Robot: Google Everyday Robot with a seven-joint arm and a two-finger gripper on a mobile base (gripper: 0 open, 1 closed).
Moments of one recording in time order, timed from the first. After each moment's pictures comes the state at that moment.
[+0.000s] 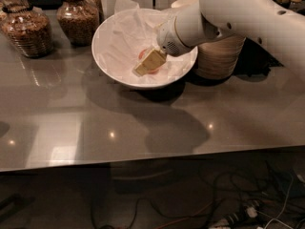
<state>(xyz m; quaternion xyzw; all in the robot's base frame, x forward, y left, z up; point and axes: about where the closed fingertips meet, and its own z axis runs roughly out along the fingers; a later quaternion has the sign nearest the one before) 0.645 0.000 0.926 -0.55 0.71 0.10 0.43</state>
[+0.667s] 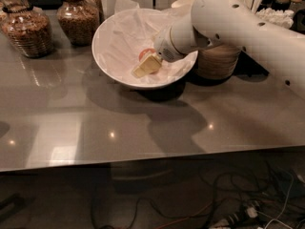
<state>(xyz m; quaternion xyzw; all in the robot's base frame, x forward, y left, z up) 0.670 0.006 0.894 -0.53 0.72 0.11 0.43</state>
